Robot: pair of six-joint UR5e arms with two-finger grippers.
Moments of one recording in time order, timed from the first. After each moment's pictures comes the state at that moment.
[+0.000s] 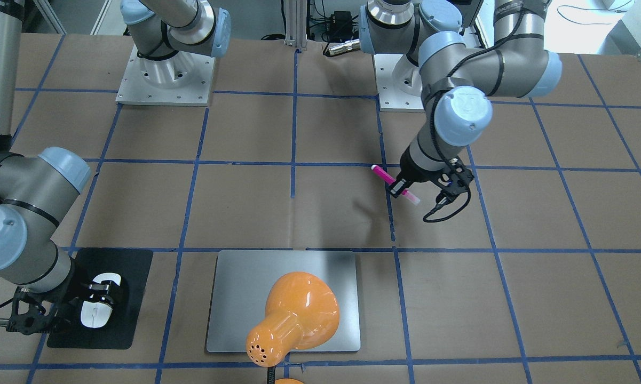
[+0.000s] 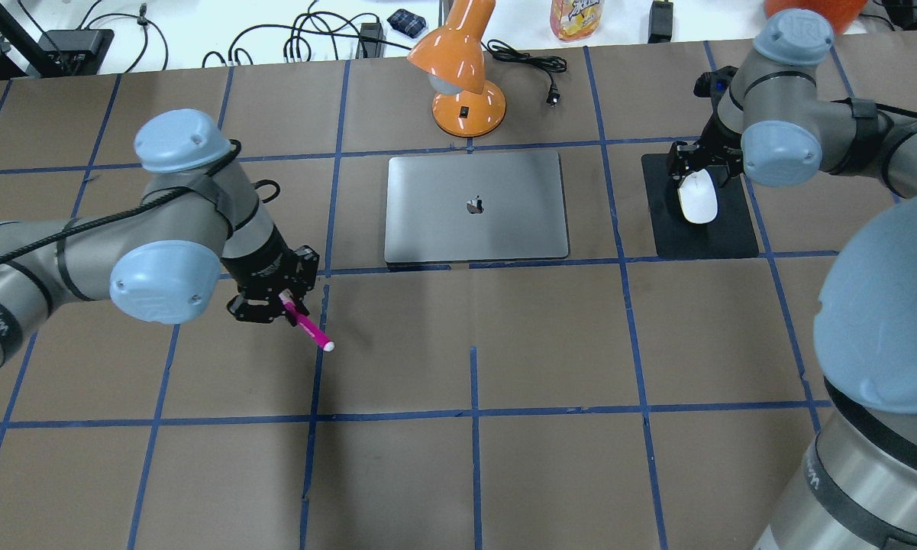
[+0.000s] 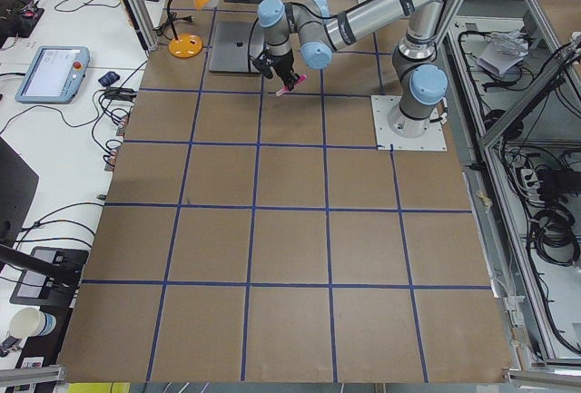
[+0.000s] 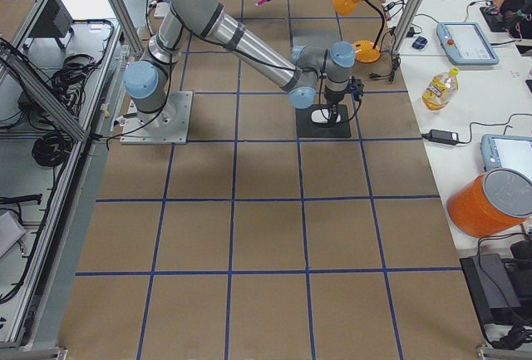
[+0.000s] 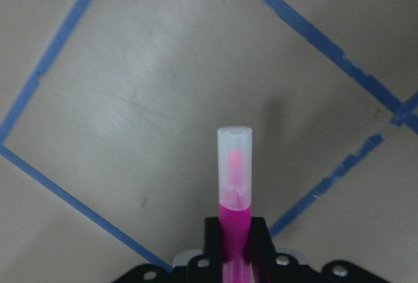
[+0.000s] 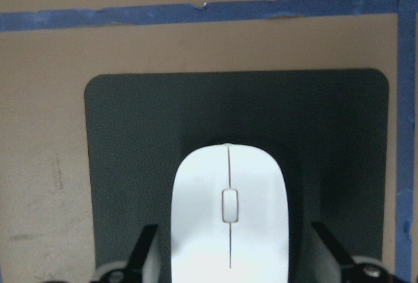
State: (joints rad) left arm -1.59 -1.72 -2.00 -1.17 1.52 -0.87; right arm 1.35 -0.99 1.61 -2.25 -1.56 -0.18
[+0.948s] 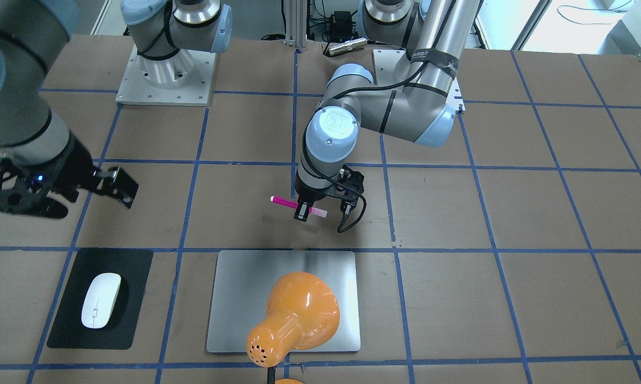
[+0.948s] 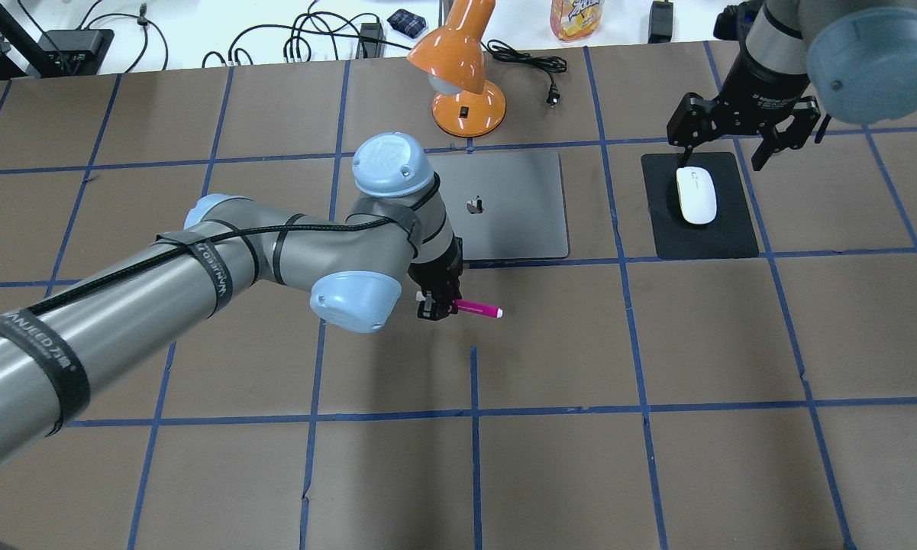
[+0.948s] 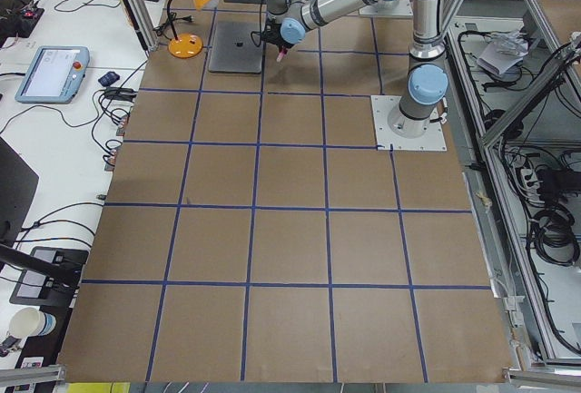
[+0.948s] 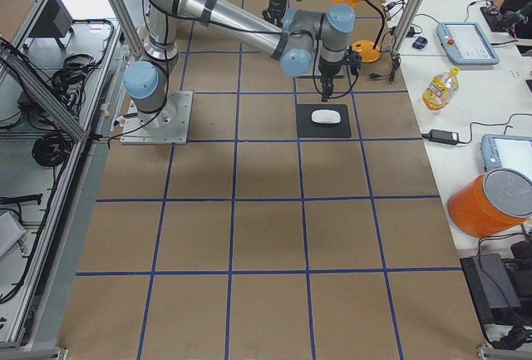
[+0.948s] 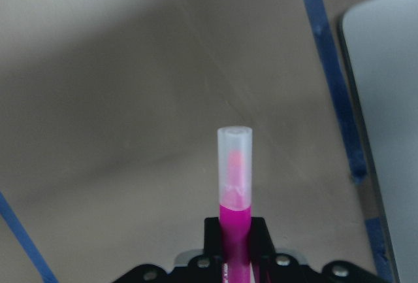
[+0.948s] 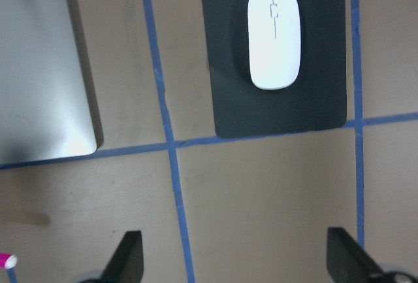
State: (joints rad) left arm -1.93 -1.97 -1.85 -0.94 1.43 -1.63; right arm 1.47 -1.43 1.58 -1.68 -1.59 0.02
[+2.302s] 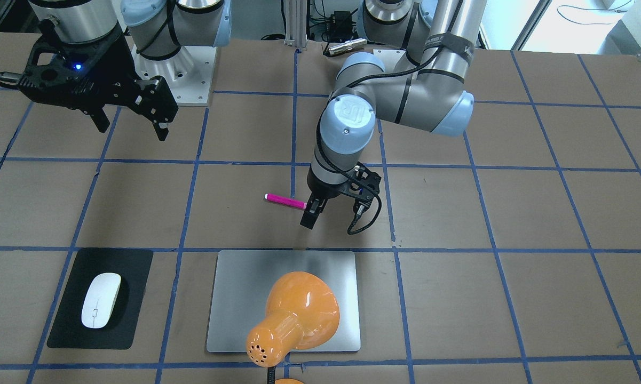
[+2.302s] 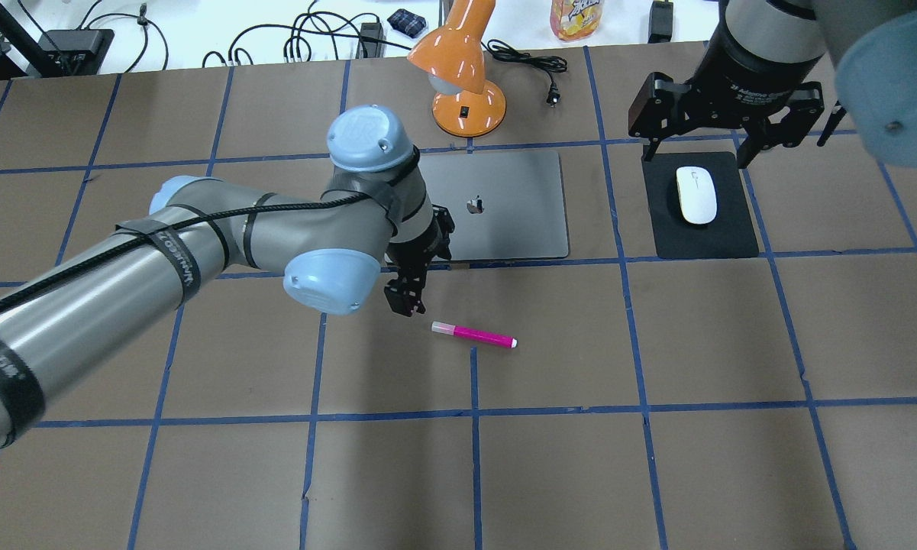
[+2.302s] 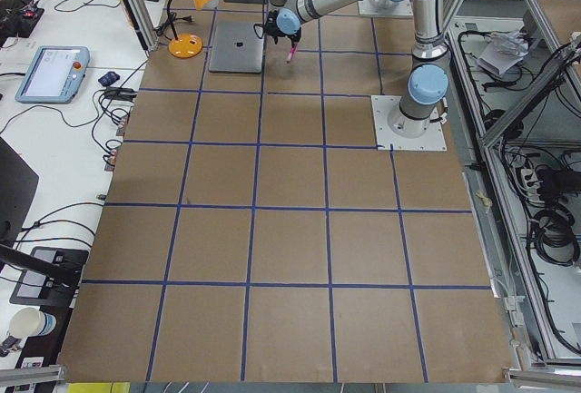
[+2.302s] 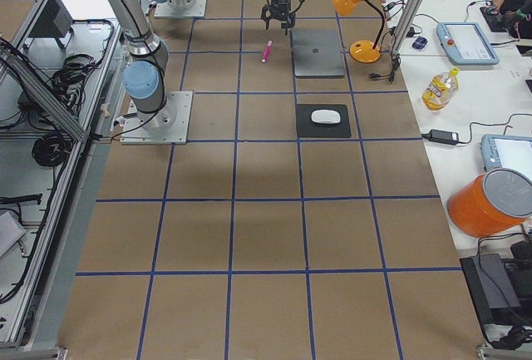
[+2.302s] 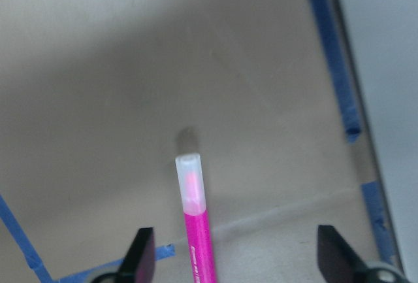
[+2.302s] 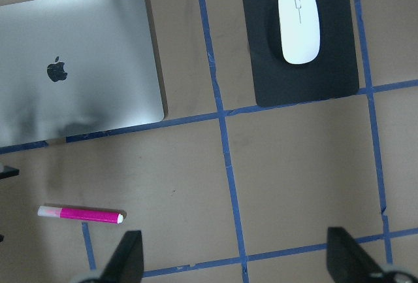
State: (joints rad) left arm -1.84 -1.88 -1.82 -1.04 1.46 -1.37; right arm 1.59 -1.60 1.58 -1.64 -1.58 0.17
